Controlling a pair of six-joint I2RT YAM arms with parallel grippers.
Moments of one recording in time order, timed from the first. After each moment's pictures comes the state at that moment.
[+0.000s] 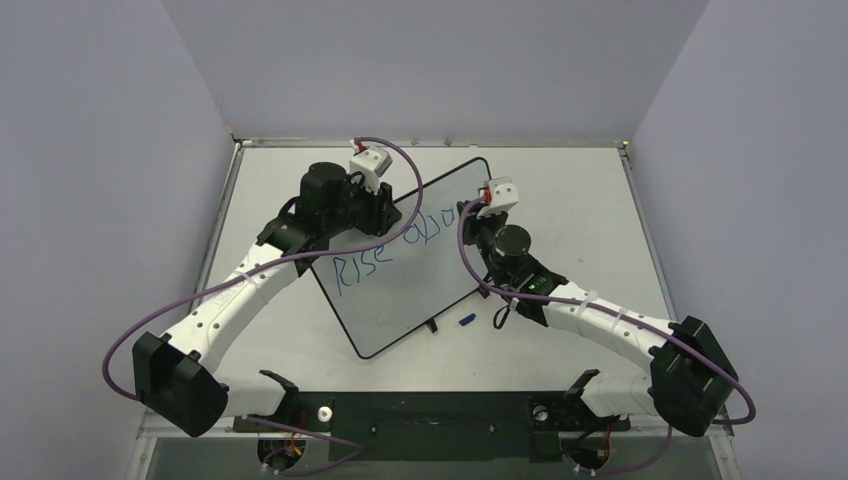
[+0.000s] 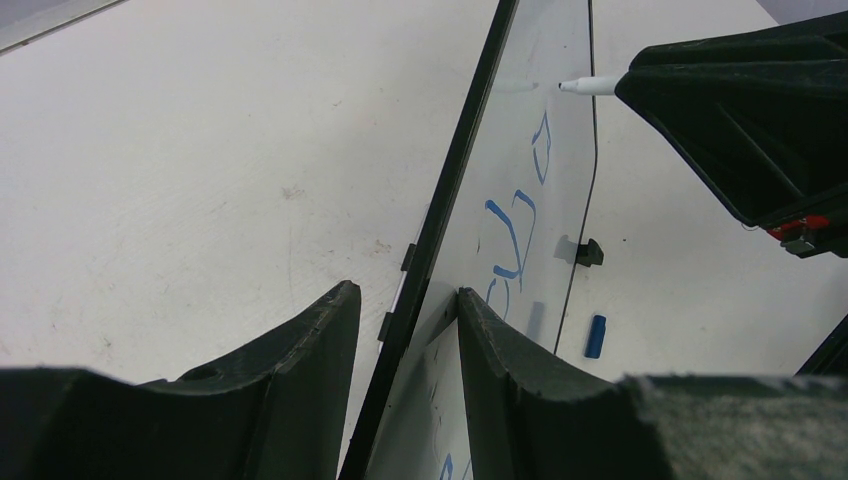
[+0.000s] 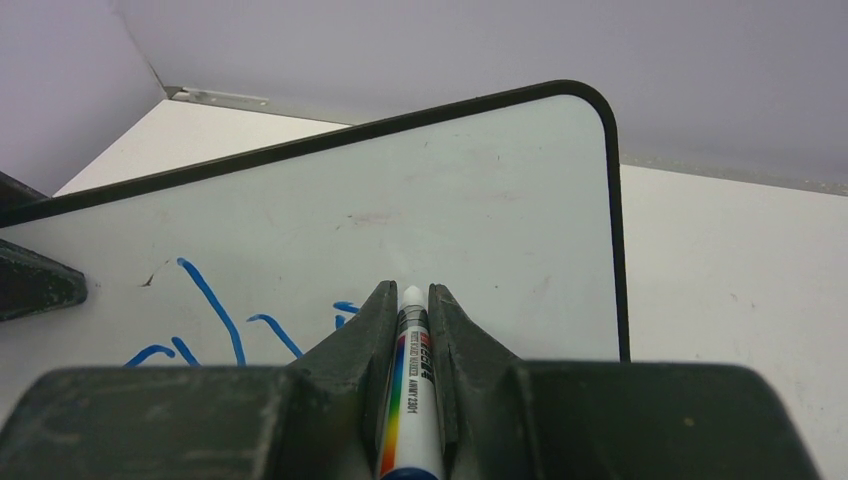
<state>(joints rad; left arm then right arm) -0.52 1.29 1.18 -0.31 0.20 -0.10 0.76 1.26 0.74 0.51 0.43 0.09</state>
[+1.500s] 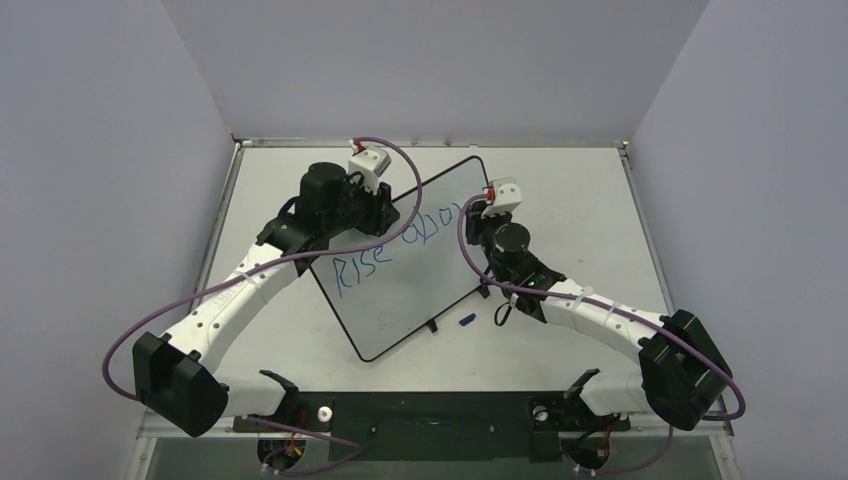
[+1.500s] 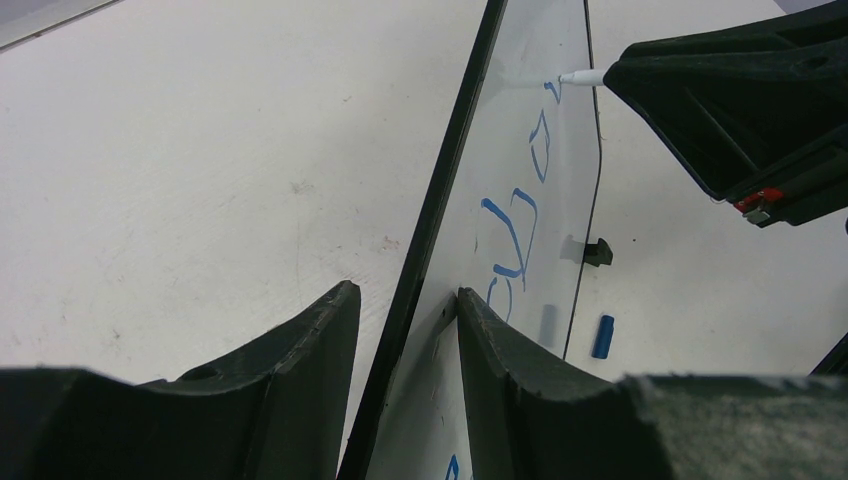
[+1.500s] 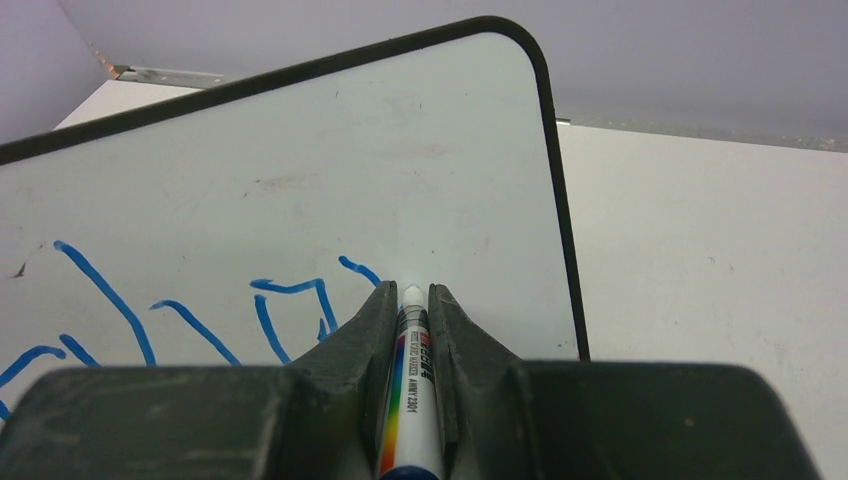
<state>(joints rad) -0.52 1.29 1.18 -0.32 0.18 -0.09 0.71 1.31 0.71 0.53 0.43 0.12</state>
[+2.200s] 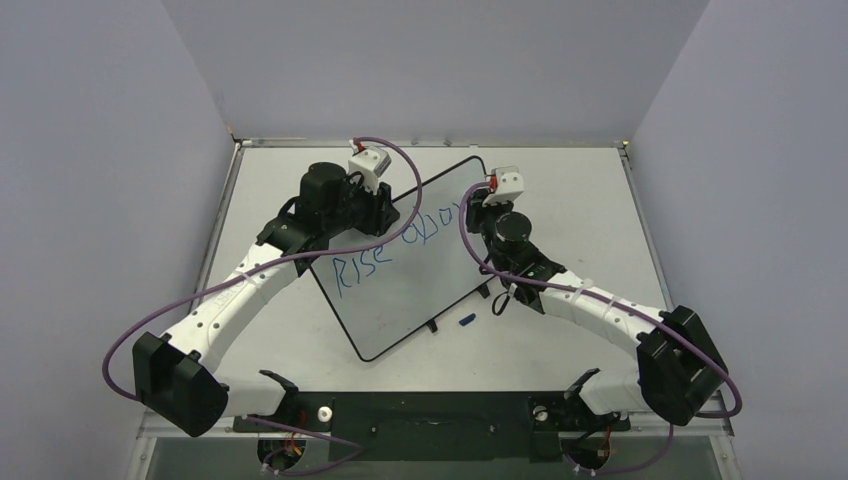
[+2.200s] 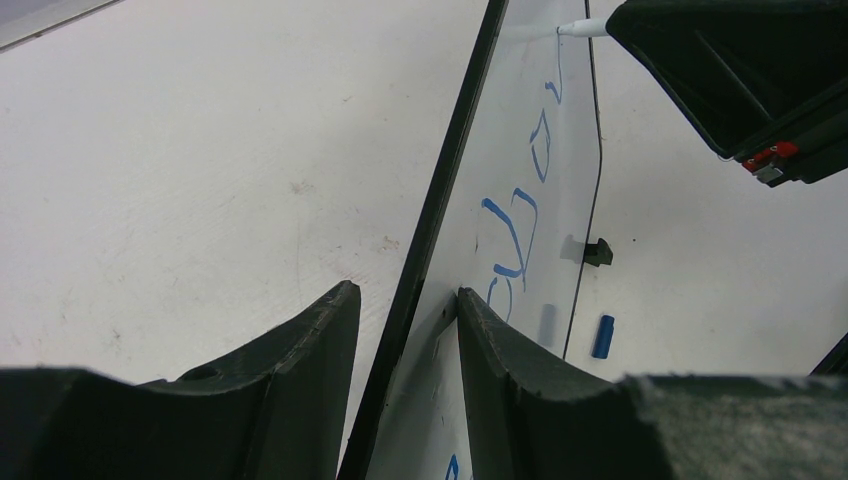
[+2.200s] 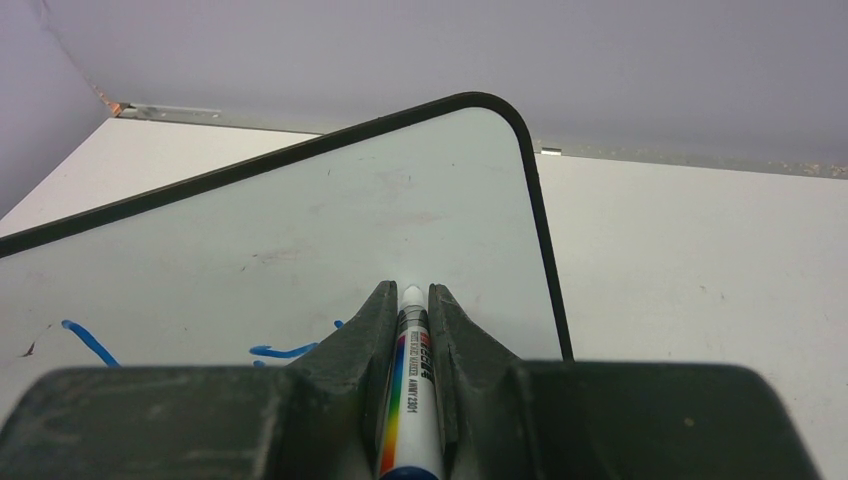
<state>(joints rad) -0.52 1.29 1.18 -0.32 0.18 -0.09 0.68 1.34 0.79 0.52 0.42 0.12</state>
